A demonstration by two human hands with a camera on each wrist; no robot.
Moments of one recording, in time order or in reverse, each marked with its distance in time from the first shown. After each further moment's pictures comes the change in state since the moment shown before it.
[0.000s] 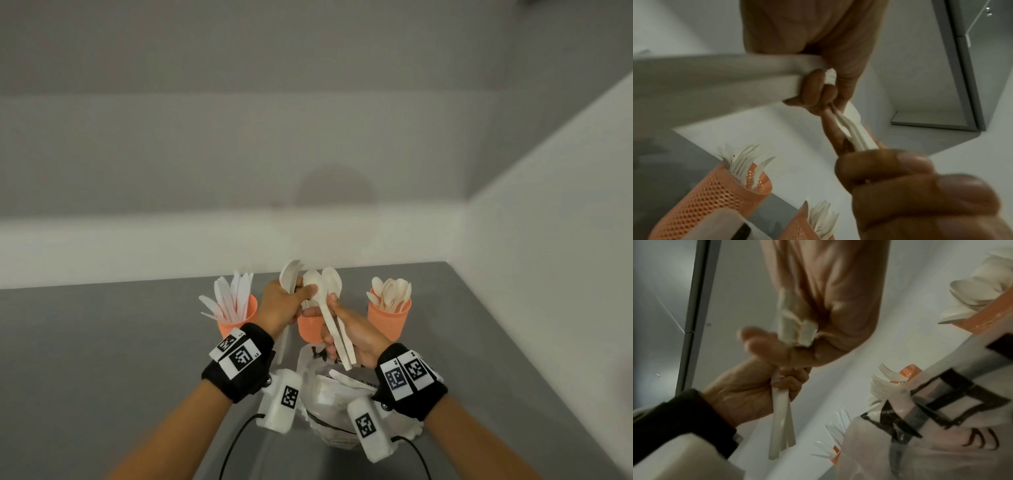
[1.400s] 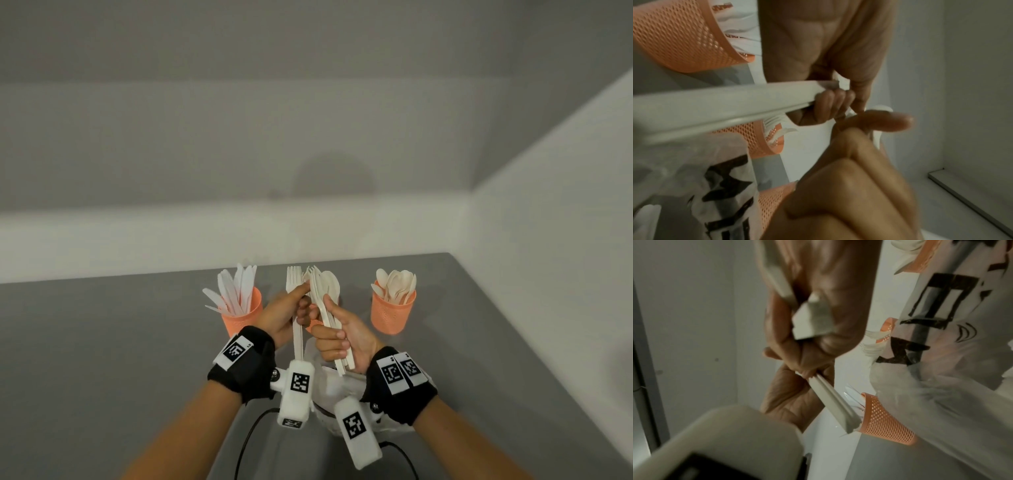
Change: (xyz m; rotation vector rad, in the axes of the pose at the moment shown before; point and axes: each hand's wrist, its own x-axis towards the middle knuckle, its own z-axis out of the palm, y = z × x) left_hand 0.008 -0.024 0.003 -0.418 -0.254 -0.296; right_hand 0.021 0.023 0.000 0.468 -0.387 0.116
